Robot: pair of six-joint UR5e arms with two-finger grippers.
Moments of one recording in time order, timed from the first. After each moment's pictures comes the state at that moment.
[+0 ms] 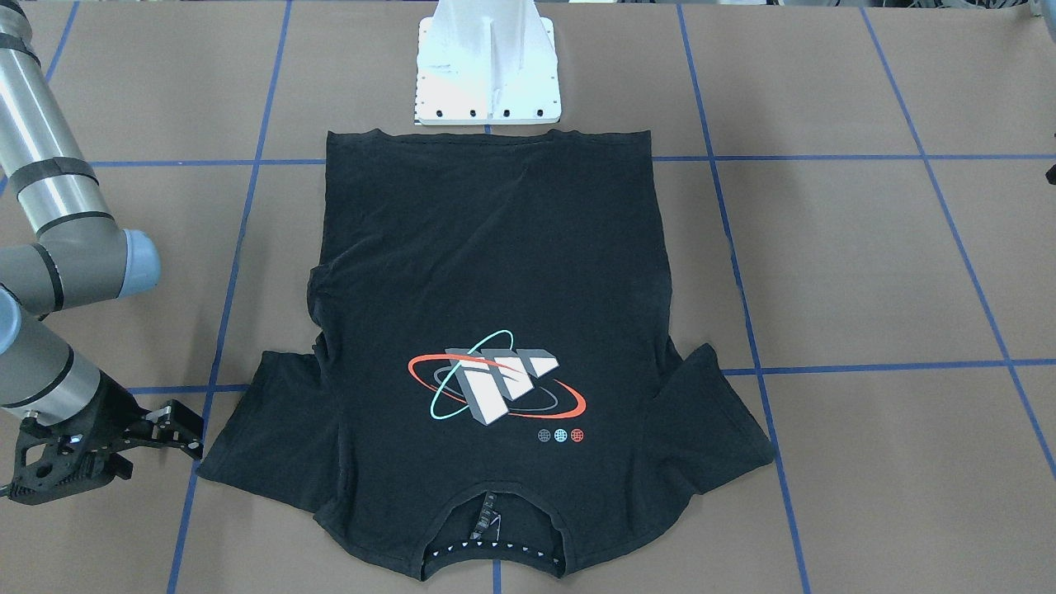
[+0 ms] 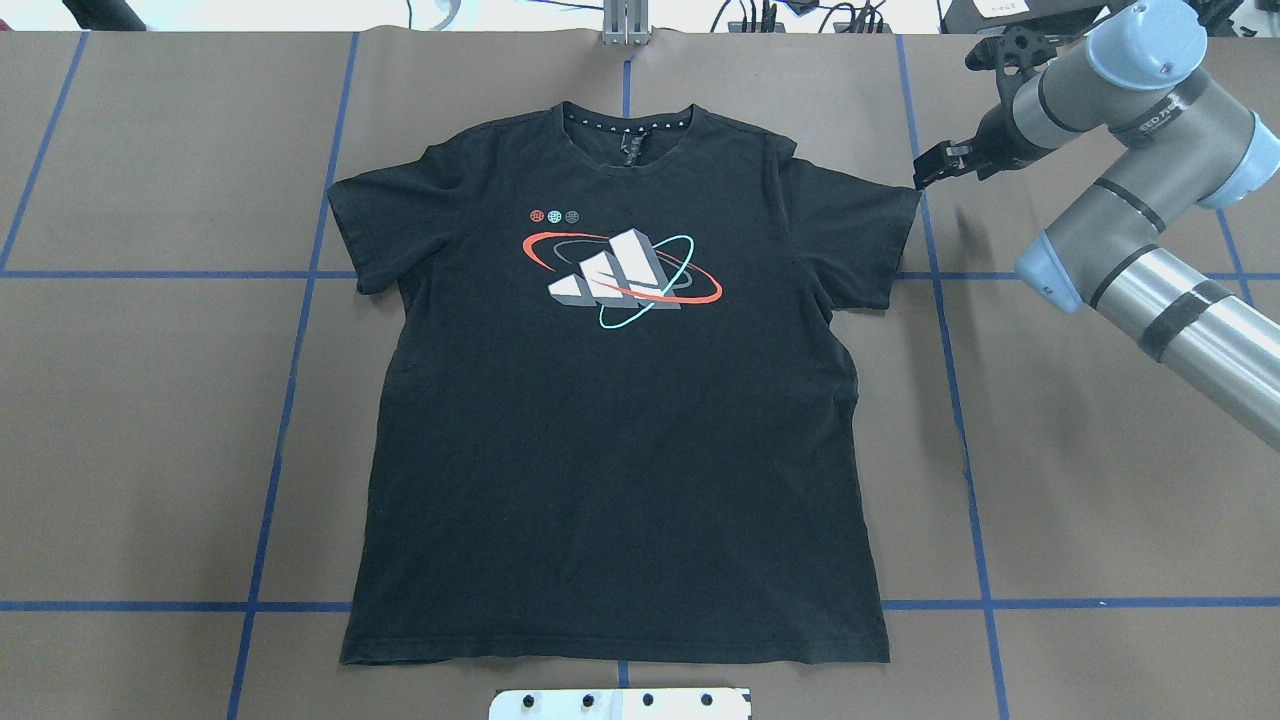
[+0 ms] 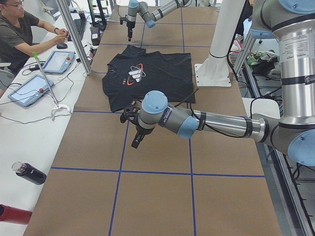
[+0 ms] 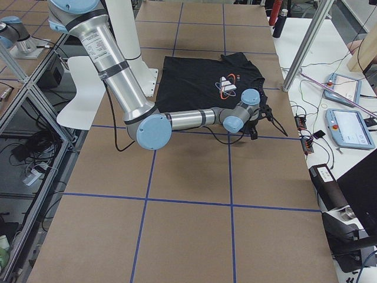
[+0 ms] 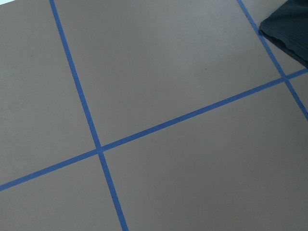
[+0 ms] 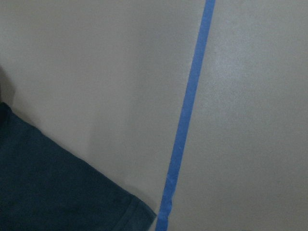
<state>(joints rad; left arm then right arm) -1.51 -1.39 -1.88 -1.93 -2.40 -0.02 1.02 -1.03 1.10 -0.86 2.11 0.68</state>
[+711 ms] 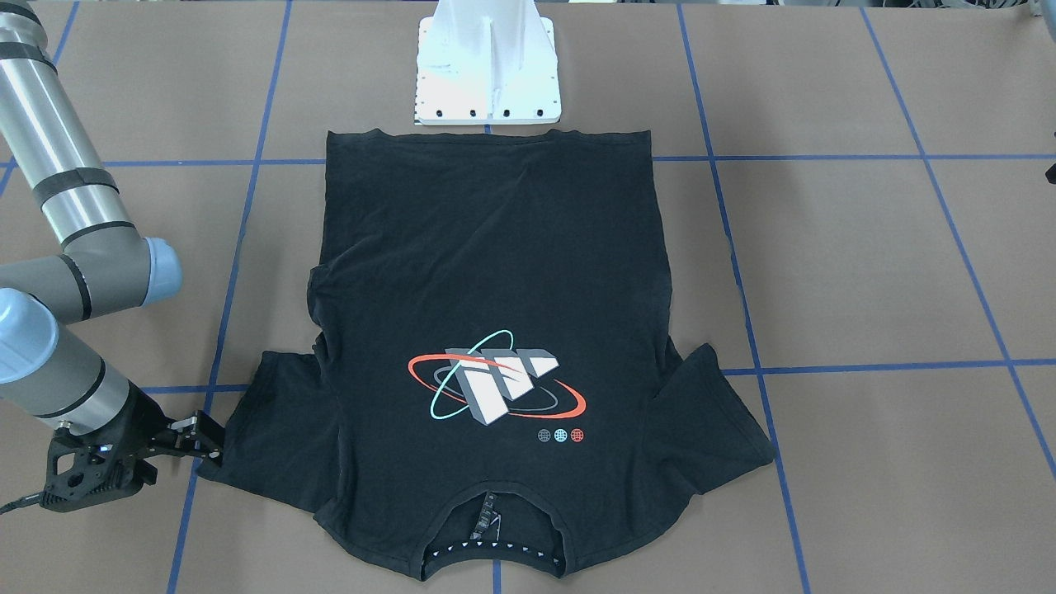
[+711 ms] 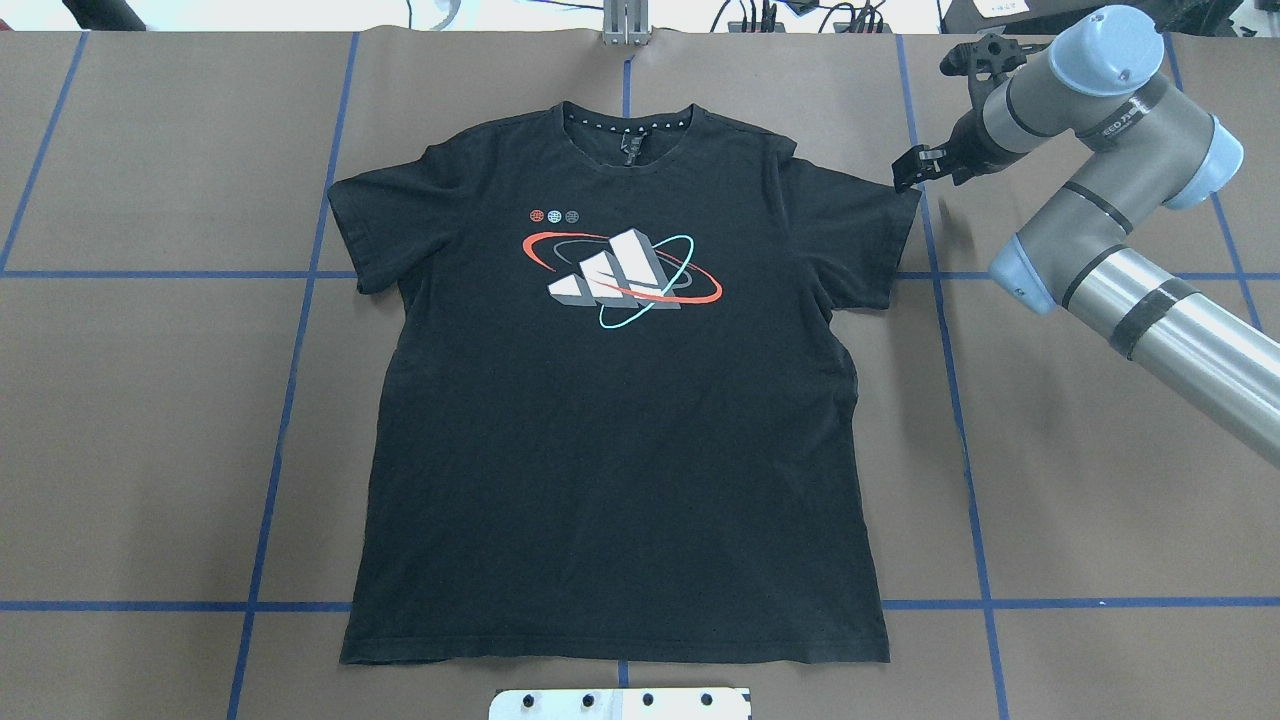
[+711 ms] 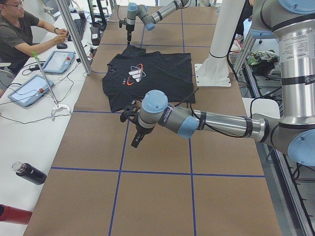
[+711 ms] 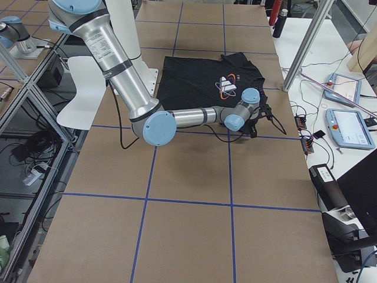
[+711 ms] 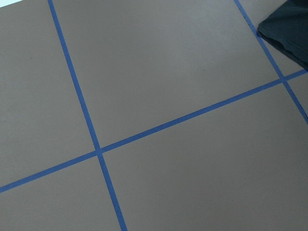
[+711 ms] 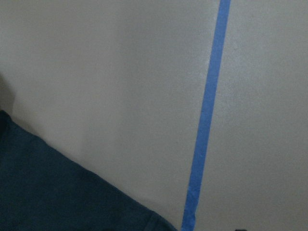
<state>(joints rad) -1.51 -1.39 -1.88 -1.93 -2.40 -0.02 0.99 -0.99 1.06 -0.85 2.09 0.73</state>
